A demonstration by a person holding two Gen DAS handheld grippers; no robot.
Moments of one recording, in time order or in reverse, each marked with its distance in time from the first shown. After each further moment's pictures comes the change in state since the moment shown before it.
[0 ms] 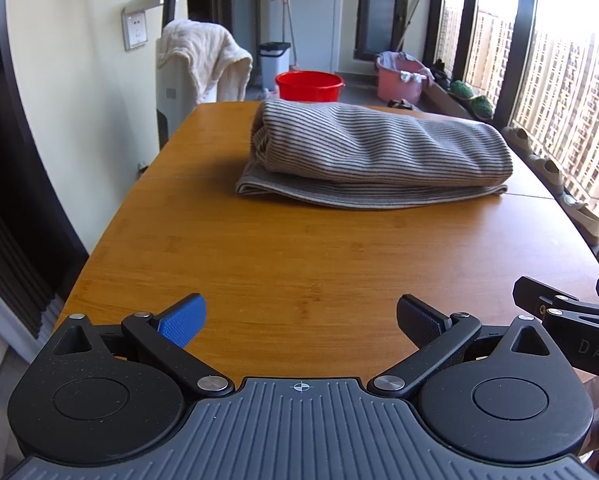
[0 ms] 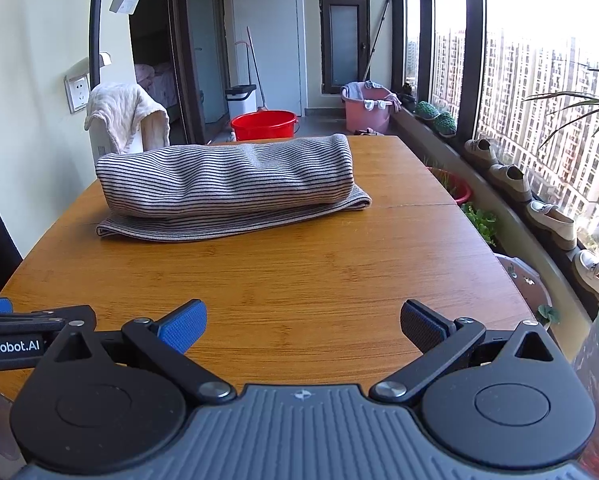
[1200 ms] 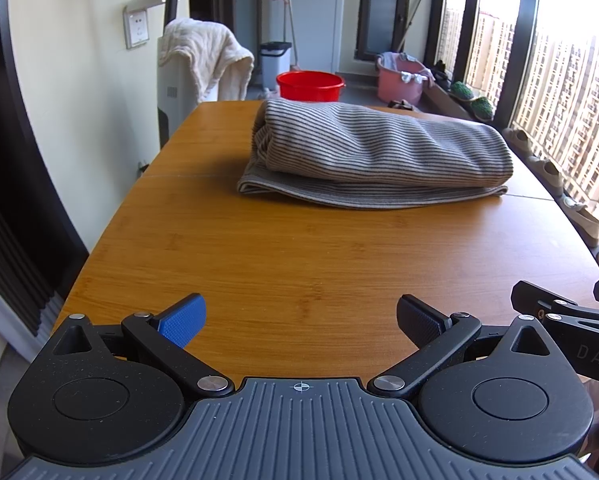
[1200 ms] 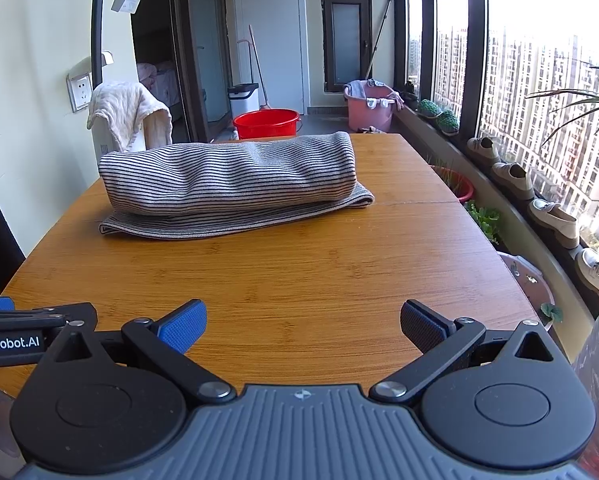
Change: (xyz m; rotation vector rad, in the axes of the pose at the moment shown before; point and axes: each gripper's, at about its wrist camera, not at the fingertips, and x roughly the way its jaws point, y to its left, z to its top) left arm -0.001 0.002 0.001 -0.005 0.002 -0.002; right arm -0.001 0.000 0.000 0.002 0.006 0.007
